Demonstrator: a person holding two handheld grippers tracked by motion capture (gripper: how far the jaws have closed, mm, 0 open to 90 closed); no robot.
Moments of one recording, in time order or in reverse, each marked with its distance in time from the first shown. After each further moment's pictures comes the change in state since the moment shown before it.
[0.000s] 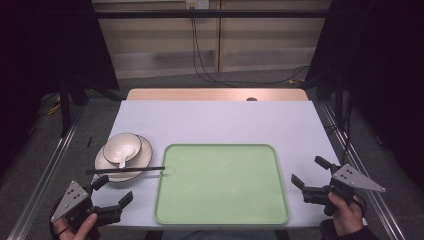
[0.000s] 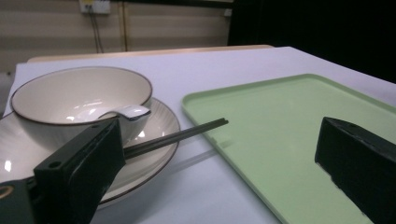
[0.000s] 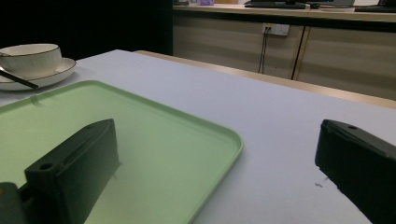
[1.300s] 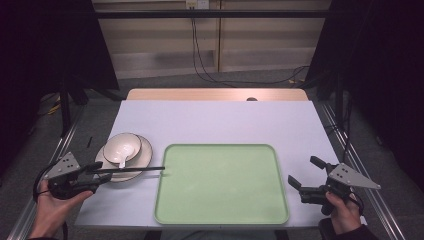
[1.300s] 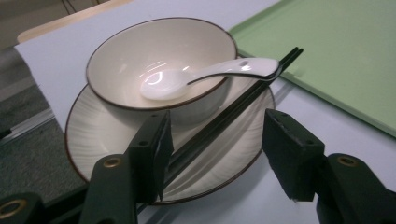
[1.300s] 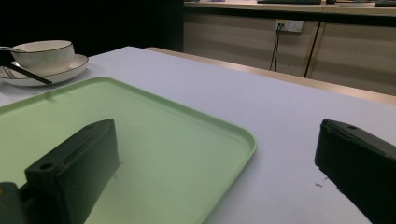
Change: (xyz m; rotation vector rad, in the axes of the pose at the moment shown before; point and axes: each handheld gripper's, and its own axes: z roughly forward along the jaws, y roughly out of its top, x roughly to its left) left arm 0.102 0.025 0.023 0.317 -0.151 0.251; right arm 0.002 0.000 0.006 0.013 0.044 -0.002
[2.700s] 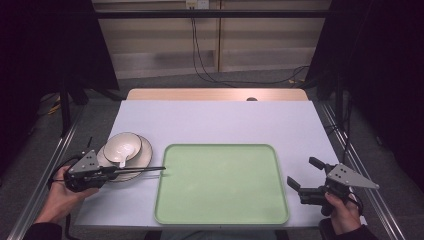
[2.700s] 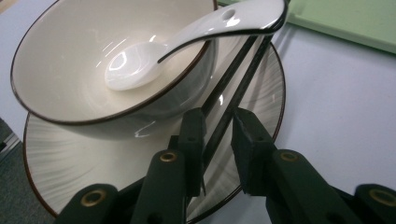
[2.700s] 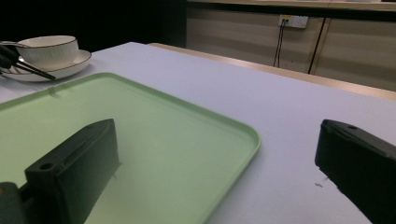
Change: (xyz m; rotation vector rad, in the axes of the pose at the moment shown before) left arm 0.003 0.011 0.035 0.185 -0.101 0.215; right arm 0.002 -0.001 0.001 0.019 0.012 -0.002
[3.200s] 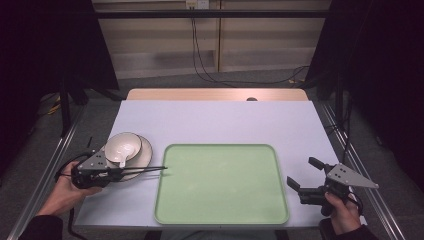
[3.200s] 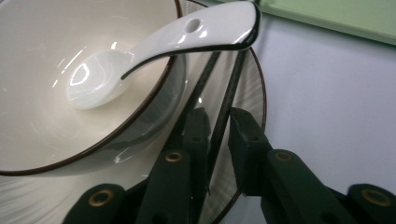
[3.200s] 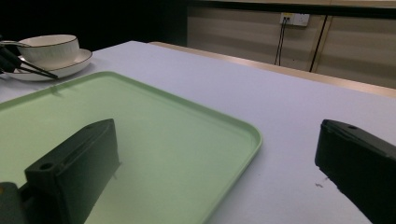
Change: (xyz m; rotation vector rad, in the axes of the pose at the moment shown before) left arm 0.005 0.010 0.010 0.065 -0.115 0.064; right arm -0.001 -0.001 0.001 0.006 0.004 0.004
